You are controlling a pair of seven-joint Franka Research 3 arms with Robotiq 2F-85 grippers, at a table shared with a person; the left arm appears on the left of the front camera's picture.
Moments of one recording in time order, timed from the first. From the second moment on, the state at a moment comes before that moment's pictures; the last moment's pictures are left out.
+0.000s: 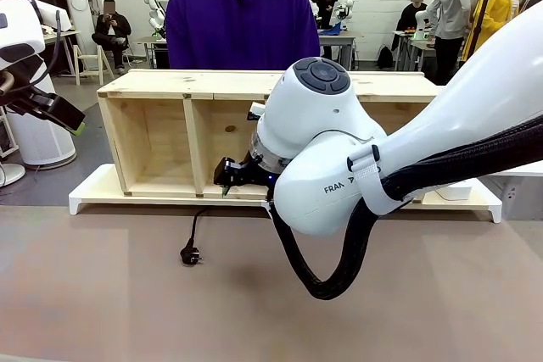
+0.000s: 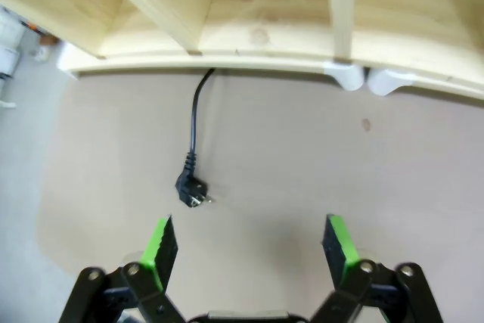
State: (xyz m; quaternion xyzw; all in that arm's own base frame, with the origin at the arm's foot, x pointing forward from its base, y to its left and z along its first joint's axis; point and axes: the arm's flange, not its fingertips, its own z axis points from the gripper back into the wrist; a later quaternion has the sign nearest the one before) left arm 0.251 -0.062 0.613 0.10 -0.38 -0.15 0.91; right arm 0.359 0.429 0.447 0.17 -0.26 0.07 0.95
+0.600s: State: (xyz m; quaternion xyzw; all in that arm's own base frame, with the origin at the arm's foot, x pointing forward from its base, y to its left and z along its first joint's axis) left arm 0.251 -0.062 0.613 0.10 -0.38 -0.15 0.91; right arm 0.389 0.507 0.399 0.20 -0.20 0.14 0.95
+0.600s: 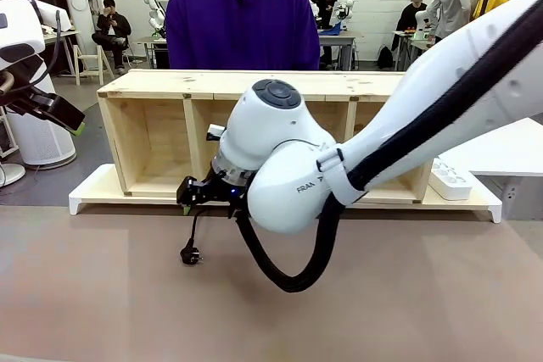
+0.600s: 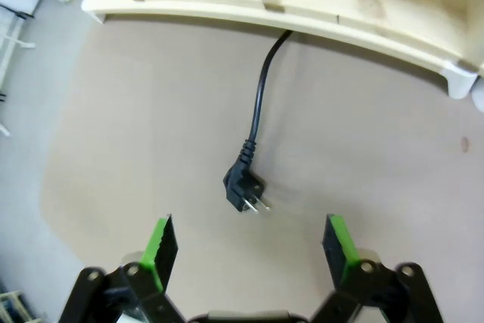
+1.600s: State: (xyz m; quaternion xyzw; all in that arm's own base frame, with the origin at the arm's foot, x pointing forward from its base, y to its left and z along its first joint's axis) left arm 0.251 -0.062 0.613 0.10 -0.38 -0.15 0.91; right arm 0.431 0.606 0.328 0.07 -0.16 0.11 0.98
